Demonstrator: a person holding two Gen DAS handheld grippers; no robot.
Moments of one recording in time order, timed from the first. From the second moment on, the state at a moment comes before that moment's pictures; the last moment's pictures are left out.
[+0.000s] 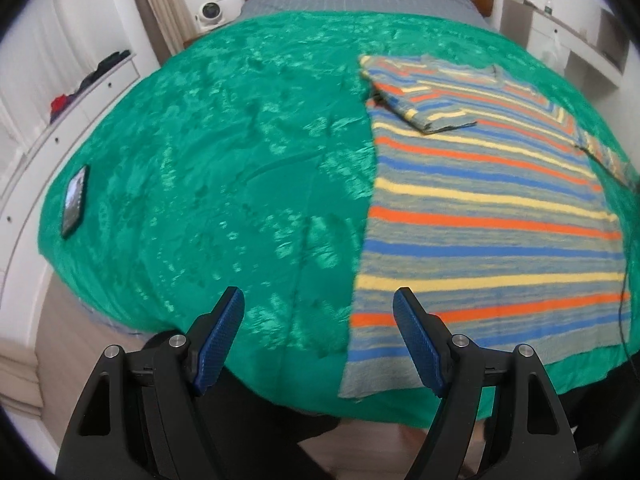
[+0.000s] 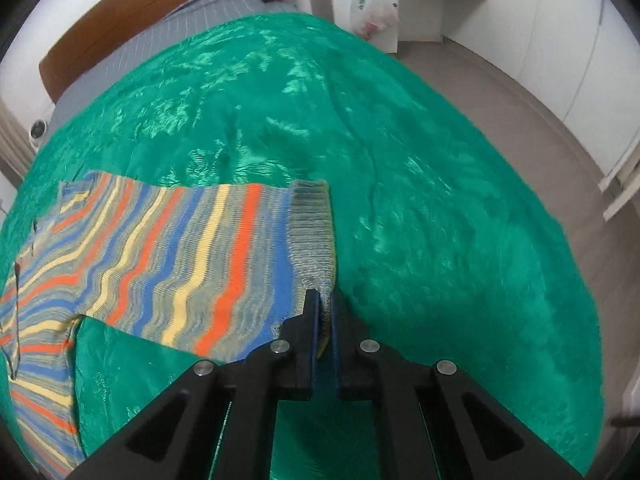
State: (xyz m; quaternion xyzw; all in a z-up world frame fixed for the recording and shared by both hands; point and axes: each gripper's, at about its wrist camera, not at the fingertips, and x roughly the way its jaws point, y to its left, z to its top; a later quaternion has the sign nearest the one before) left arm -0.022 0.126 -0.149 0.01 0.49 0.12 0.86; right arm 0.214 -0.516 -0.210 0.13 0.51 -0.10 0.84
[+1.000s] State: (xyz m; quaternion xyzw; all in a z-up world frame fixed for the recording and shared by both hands) left arm 0.216 0.042 -0.200 0.22 0.51 -0.15 0.82; right arm 0.068 -0.437 -0.144 0.12 0.45 0.03 0.88
